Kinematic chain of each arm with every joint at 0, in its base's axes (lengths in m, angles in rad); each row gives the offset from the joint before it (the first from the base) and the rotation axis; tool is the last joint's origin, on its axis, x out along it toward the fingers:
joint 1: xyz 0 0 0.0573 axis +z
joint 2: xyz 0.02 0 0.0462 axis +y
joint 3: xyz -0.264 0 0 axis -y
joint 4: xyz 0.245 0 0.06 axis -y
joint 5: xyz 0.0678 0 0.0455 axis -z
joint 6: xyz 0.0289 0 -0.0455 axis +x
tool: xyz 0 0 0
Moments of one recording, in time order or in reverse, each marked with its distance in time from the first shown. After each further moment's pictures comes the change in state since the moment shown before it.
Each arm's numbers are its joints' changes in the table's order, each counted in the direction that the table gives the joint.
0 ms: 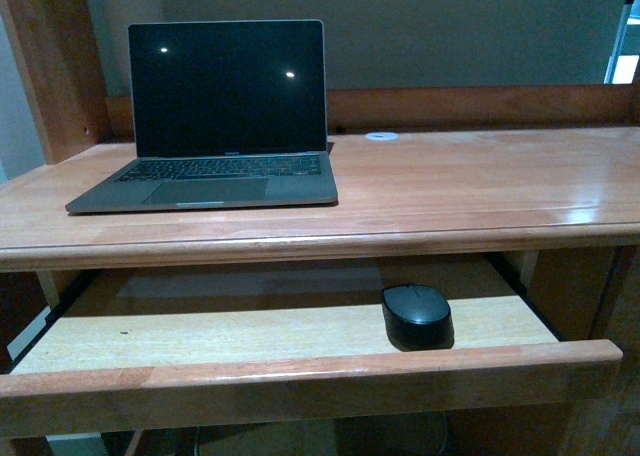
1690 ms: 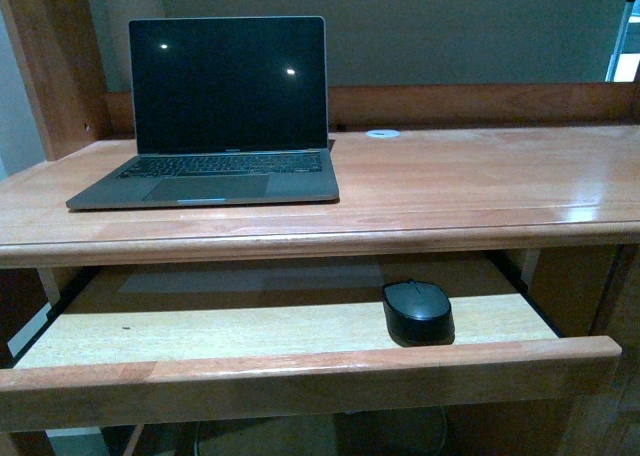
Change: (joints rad) left arm 0.038 -0.839 -0.359 -0.572 0.012 -0.020; right arm 0.000 0.000 0.000 -0.001 0.002 0.000
